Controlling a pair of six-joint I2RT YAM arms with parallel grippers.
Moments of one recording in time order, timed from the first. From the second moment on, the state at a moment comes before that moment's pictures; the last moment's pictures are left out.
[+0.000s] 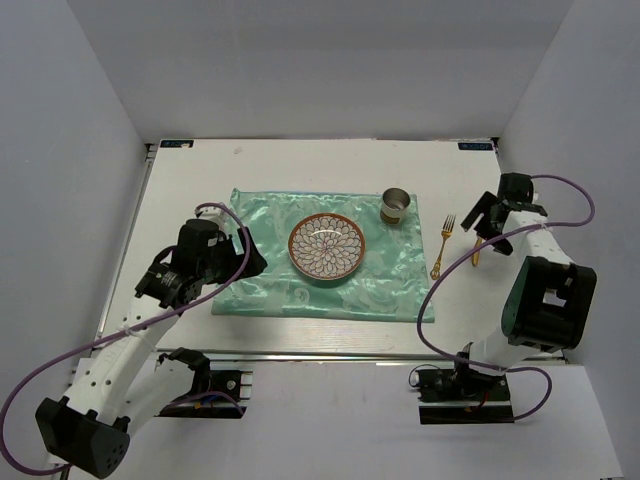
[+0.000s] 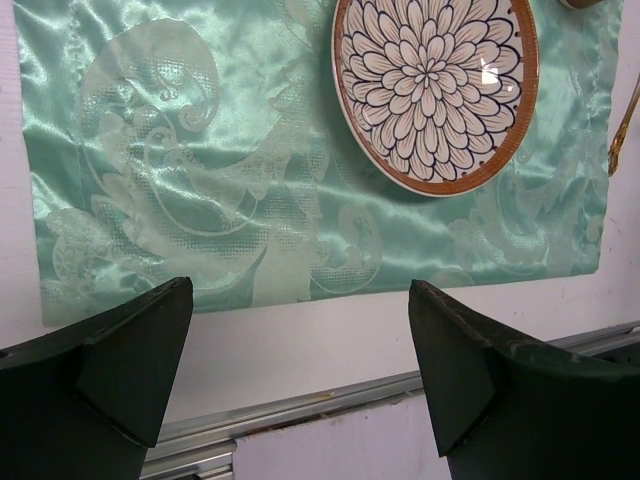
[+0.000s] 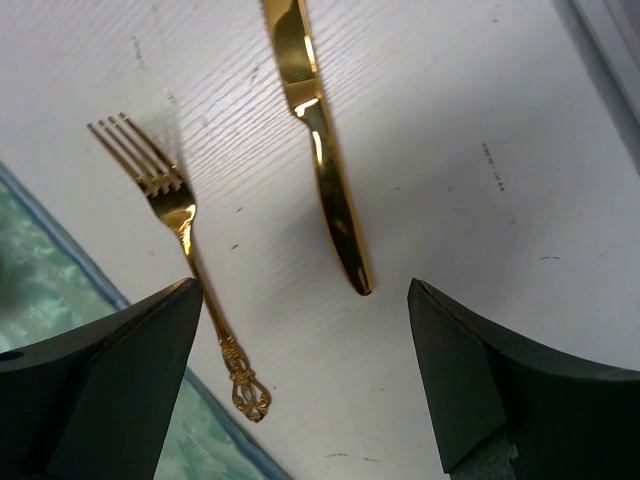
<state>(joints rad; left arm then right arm) -0.39 0.86 0.83 -0.68 0.04 -0.54 -0.17 1.54 1.07 -0.53 0.11 0.40</state>
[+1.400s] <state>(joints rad) -0.39 0.89 0.82 -0.66 0.15 -0.49 -0.24 1.77 1.07 -0.40 0.12 0.37</state>
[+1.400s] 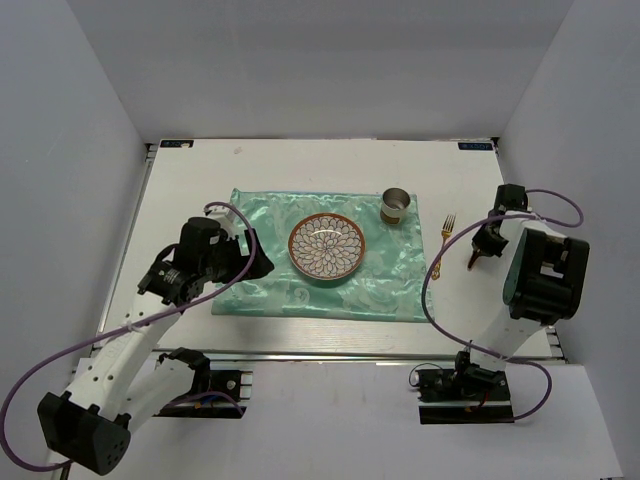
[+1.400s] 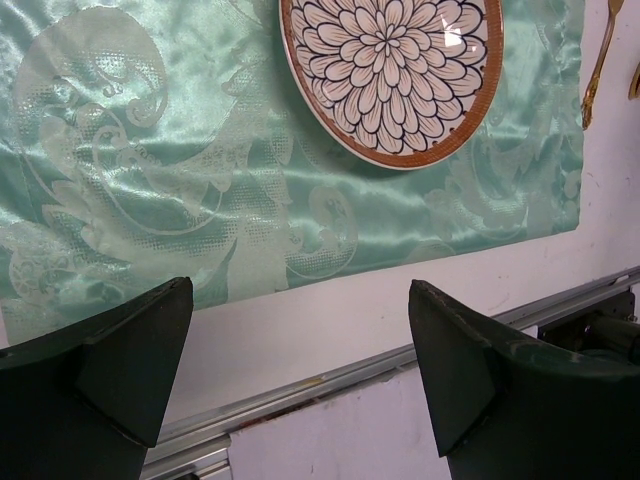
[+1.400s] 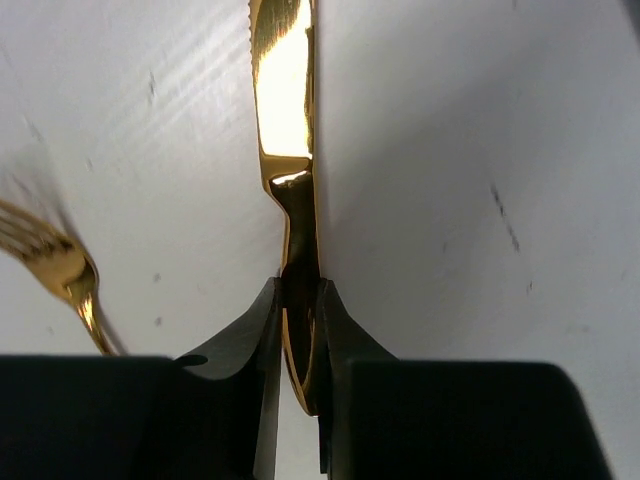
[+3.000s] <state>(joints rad) -0.39 0.77 0.81 -0.63 0.14 -0.49 0.27 1.31 0.67 -0.49 -0.10 0.39</state>
